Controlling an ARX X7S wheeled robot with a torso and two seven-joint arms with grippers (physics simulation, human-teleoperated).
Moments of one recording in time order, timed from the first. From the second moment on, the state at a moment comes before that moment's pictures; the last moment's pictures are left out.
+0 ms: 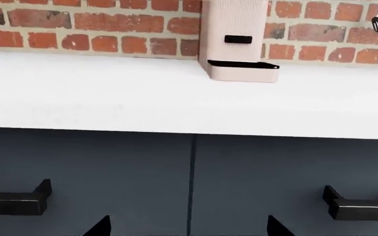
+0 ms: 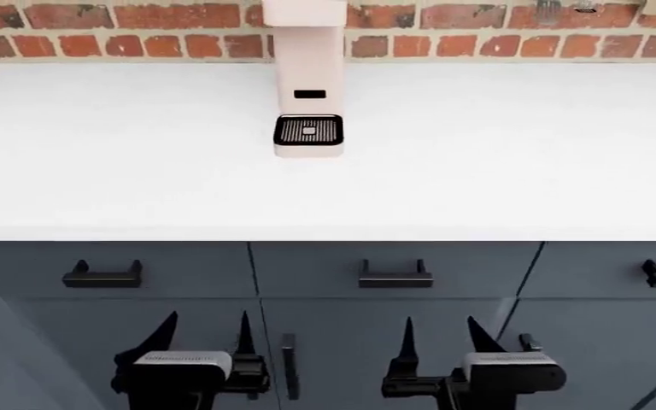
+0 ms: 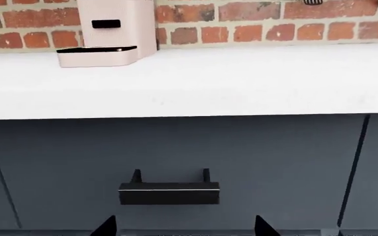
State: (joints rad) left arm 0.08 -0.09 0.08 0.13 -0.12 -0.01 -0.06; right arm -0.06 0.09 -0.10 -0.05 0.11 -0.01 0.08
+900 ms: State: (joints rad) left arm 0.09 -0.13 0.13 0.14 -0.17 0.00 -0.11; right arm -0.06 0.14 -0.17 -0.08 0.12 0.04 0.13
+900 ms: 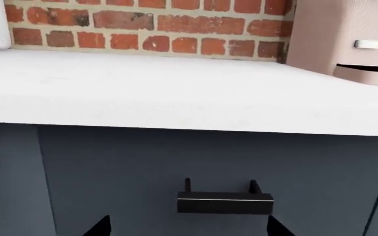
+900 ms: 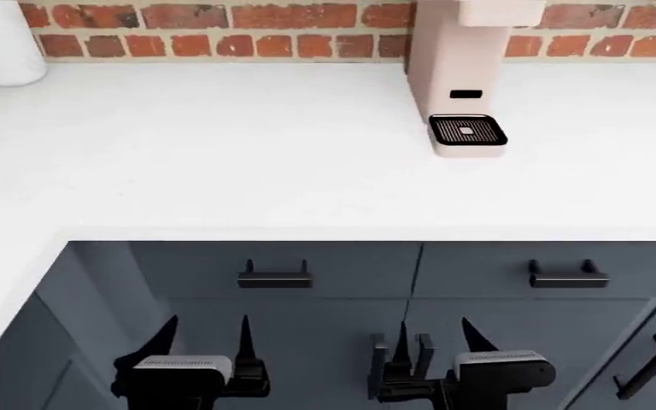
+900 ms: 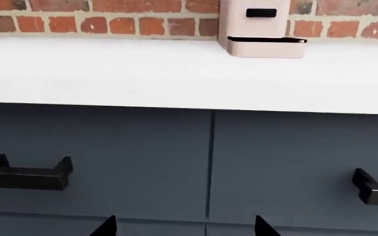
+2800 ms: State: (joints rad) left arm -1.52 -0.01 0.33 -1.31 -0.07 -0.05 -0.26; right arm 2.29 0.37 -0.51 0.78 0.60 0.97 0.06
